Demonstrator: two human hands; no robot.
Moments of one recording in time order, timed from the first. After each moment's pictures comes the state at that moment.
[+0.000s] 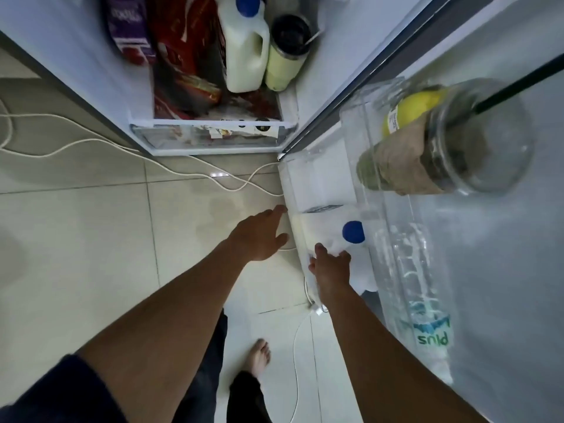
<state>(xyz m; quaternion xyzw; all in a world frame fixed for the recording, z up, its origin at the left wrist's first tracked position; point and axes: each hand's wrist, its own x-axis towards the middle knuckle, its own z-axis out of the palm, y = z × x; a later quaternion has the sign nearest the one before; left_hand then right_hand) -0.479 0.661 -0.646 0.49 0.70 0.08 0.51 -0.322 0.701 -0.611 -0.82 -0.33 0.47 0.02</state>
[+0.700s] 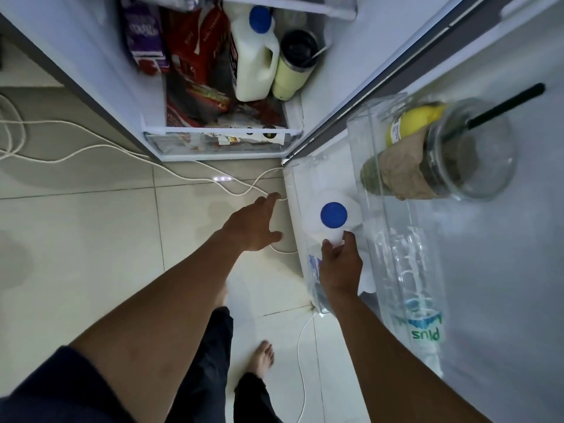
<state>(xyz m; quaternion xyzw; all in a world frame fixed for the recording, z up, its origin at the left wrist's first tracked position) -0.521 0.657 -0.631 0.46 0.71 0.09 0.52 -0.341 0.690 -0.577 -0.72 -0.62 0.32 0.07</state>
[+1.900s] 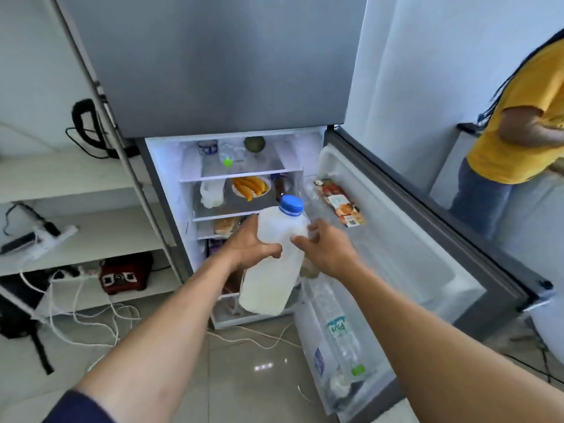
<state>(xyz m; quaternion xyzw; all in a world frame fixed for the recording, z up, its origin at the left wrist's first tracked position) -0.466 0.554 -0.189 0.50 0.72 0.37 0.29 -0.293 0.630 -0.163 -0.46 -0.79 0.37 0.16</state>
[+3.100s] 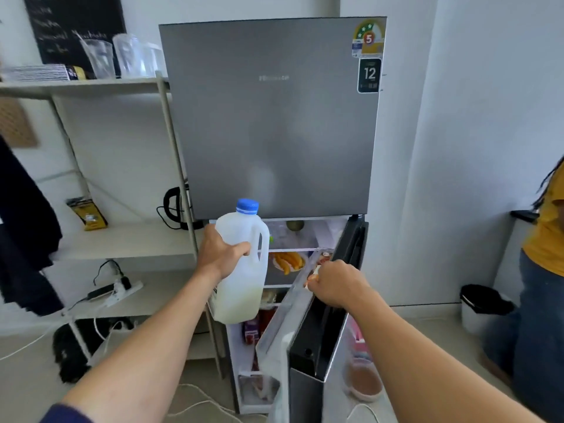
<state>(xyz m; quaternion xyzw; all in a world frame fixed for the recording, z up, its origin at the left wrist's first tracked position) -0.493 0.504 -0.051 0.29 0.78 0.56 0.03 -0.287 0.634 -0.061 -0.35 -0.93 0.11 0.09</state>
